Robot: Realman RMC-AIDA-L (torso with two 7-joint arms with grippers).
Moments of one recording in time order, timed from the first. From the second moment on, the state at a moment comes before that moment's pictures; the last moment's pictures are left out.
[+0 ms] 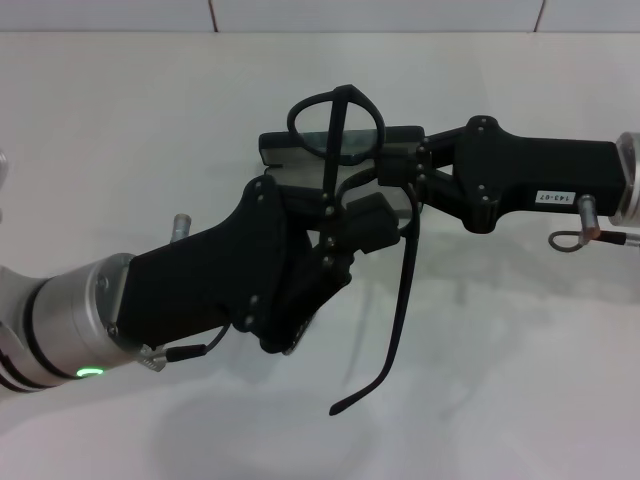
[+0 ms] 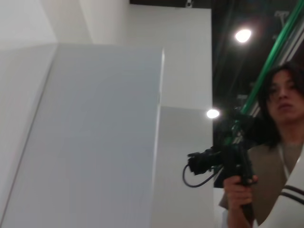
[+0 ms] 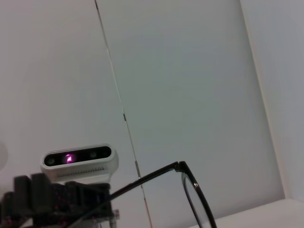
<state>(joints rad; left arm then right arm) -0.44 -2.10 1.46 0.28 0.91 2.01 -0.87 0.63 2.02 -1.28 -0.62 -1.34 -1.54 1.36</state>
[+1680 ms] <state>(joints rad) -0.44 -2.09 1.45 0.25 0.88 2.02 -0.87 0.59 2.02 -0.97 -0.63 -1.30 -1.82 1.35</state>
